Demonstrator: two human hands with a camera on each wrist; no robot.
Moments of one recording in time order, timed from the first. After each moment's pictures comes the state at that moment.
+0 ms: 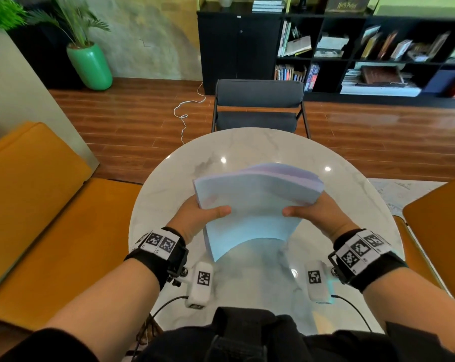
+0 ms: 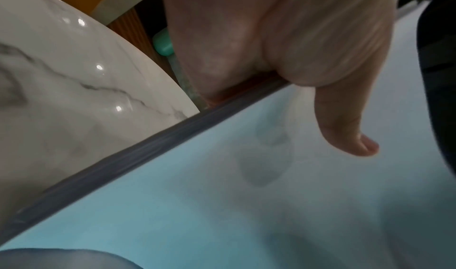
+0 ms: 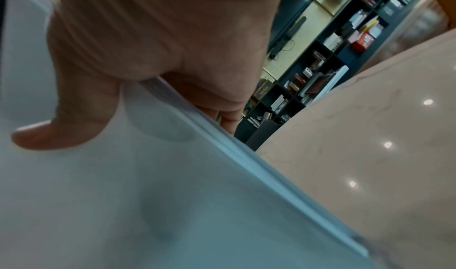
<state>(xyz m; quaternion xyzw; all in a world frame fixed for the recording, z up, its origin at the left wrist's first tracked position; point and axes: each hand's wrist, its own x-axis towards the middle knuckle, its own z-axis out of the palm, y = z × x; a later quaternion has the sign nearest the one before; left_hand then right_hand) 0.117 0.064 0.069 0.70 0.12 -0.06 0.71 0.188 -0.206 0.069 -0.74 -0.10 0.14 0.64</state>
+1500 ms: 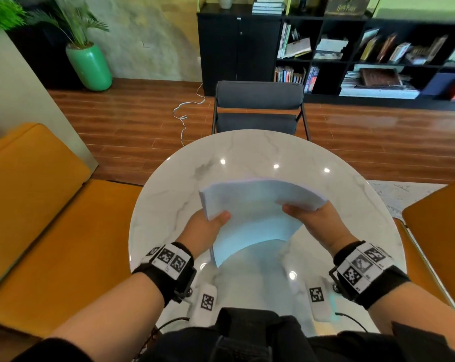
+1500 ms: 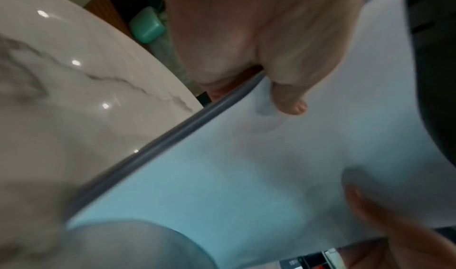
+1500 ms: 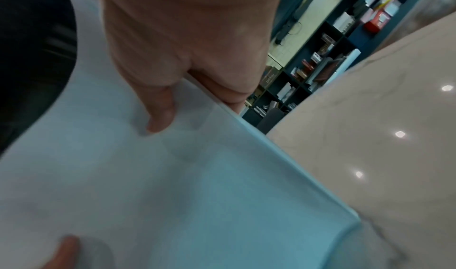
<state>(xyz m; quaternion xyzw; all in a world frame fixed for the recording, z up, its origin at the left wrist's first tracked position) 0.102 0.043 0.067 0.74 0.17 -0.06 0.65 0.168 -0.194 0.076 -0.77 -0.03 0.09 0.63</state>
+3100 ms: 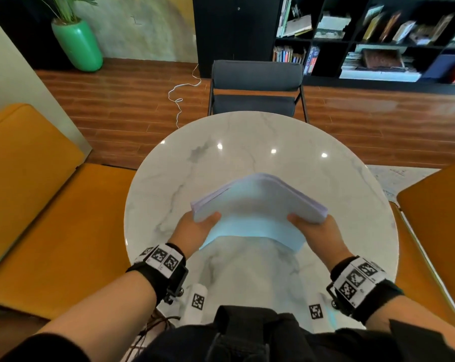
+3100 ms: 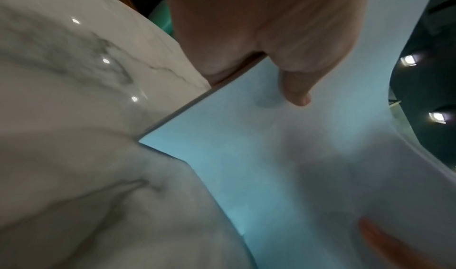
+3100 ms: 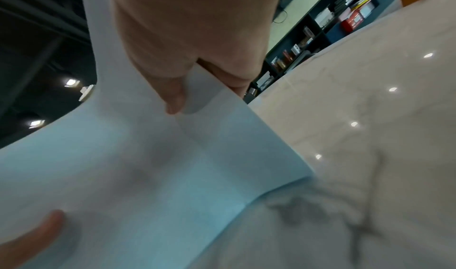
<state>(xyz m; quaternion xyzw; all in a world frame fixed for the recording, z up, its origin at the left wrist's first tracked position) 0.073 0.042 0.049 0.75 0.21 -0.06 0.62 0.126 -0.211 0.034 -0.81 0.11 0.09 0.57</state>
